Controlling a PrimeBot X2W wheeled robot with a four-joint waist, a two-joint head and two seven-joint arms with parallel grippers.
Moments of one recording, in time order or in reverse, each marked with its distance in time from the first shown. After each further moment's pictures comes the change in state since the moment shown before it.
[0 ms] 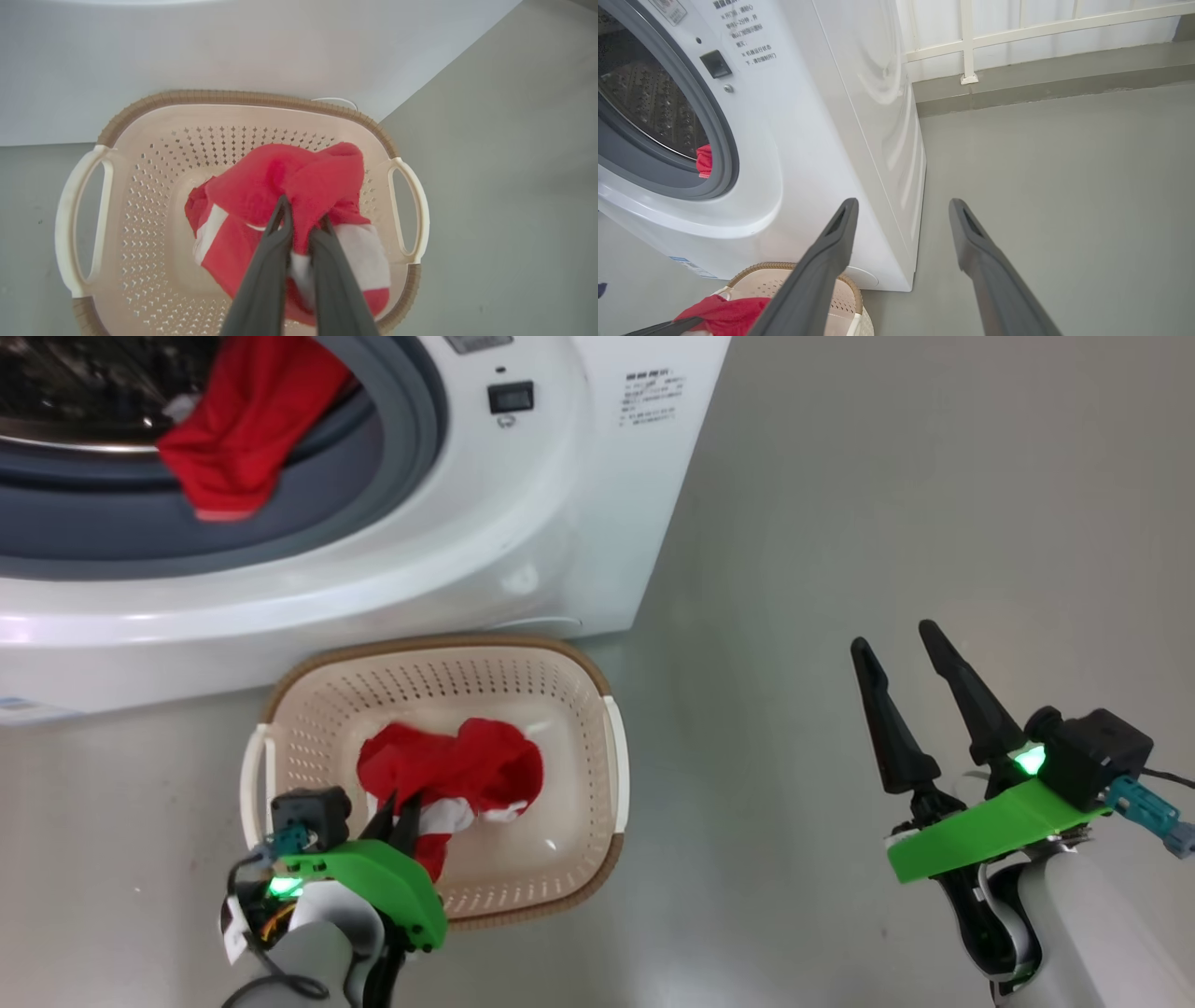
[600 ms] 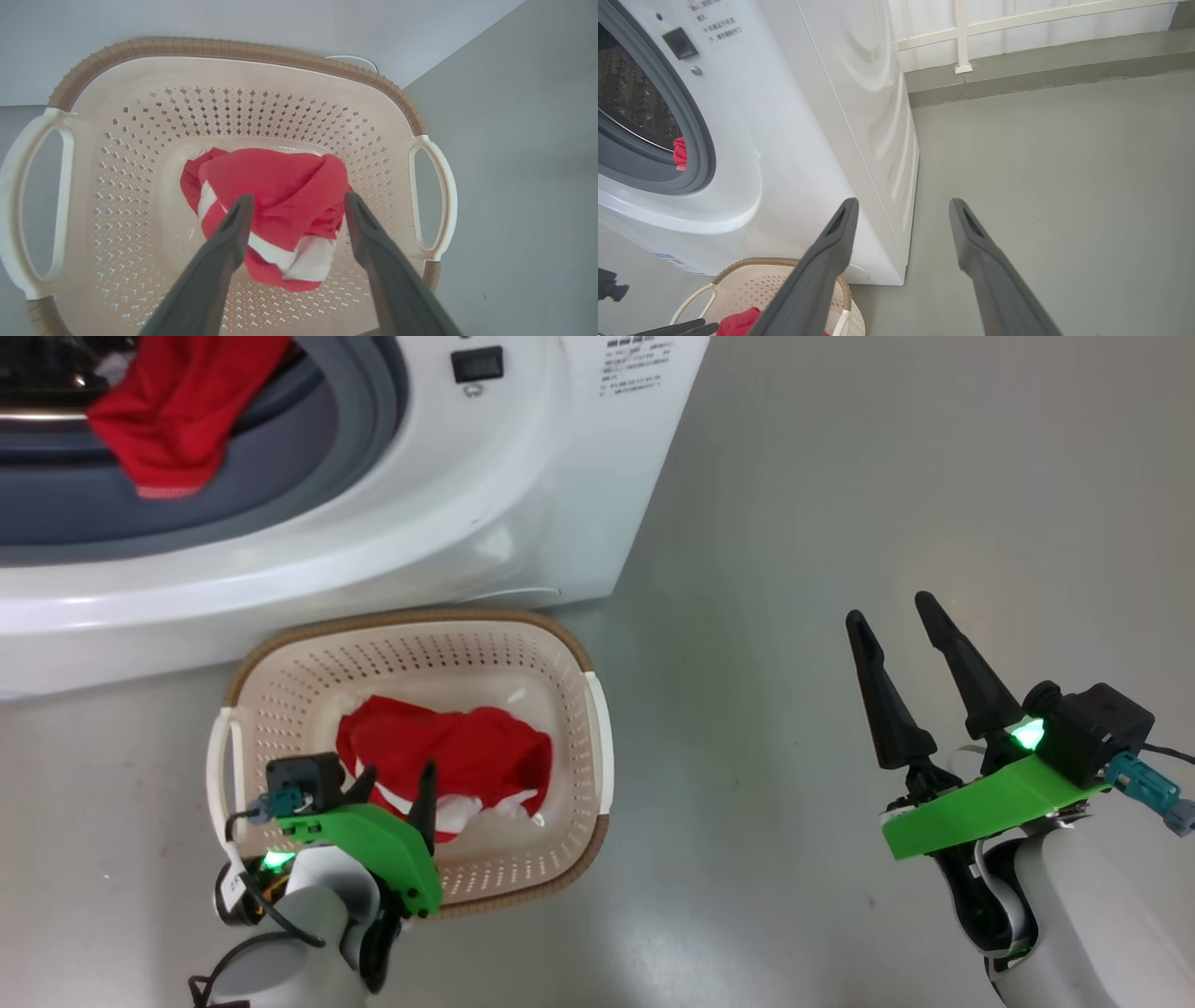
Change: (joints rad) left arm -0.138 -0.003 -0.120 0.181 -0.148 0.009 0.011; right arm -0.046 0.003 0.008 0.004 0.000 0.000 0.000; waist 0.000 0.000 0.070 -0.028
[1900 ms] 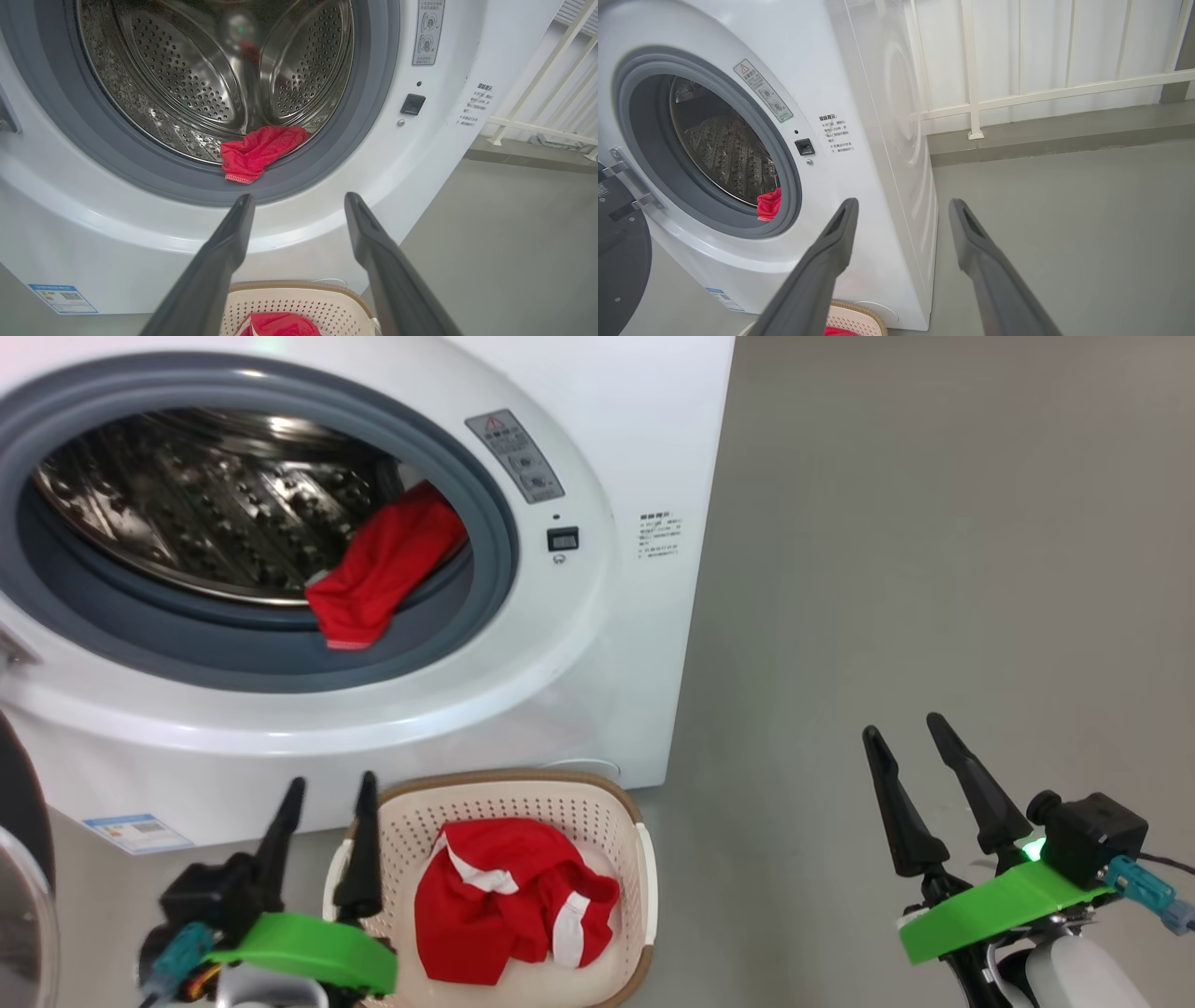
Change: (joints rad) left arm 0.486 0.017 0.370 -0.808 0.336 0.041 -0.008; right arm 0.182 0.006 -0.030 0.001 0.006 0.000 0.000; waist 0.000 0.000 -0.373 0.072
